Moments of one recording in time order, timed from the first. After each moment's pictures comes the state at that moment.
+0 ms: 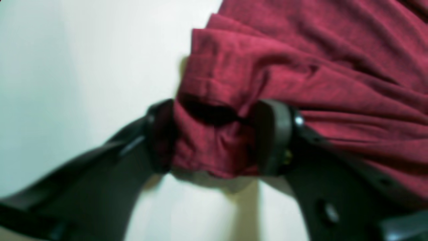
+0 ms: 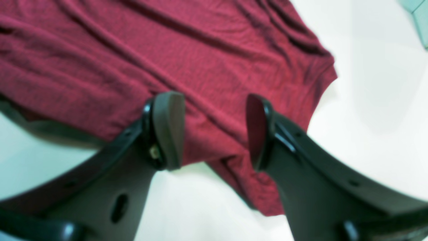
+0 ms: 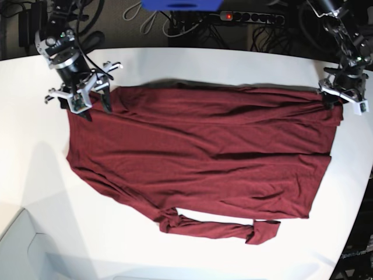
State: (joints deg) left arm 9.8 -11.4 -40.8 75.8 -14.9 -26.9 29.8; right arm -24.1 -2.8 22.9 109.7 -10.0 40.1 -13.9
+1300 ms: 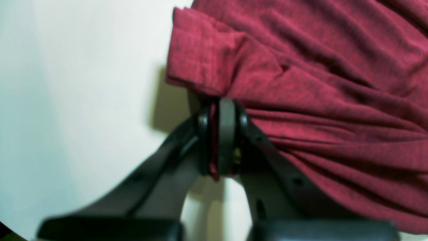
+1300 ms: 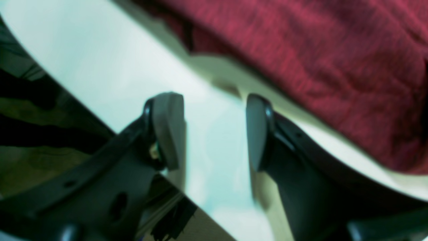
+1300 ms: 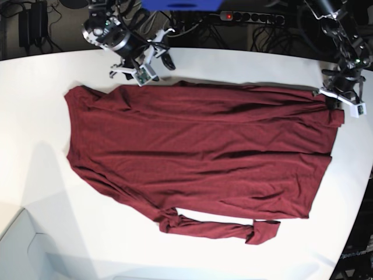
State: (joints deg) left arm 8.8 -11.3 -40.6 75.9 -15.4 -27.4 31.0; right arm -28.1 -3.8 3.2 98.1 -9.2 40.0 -20.3
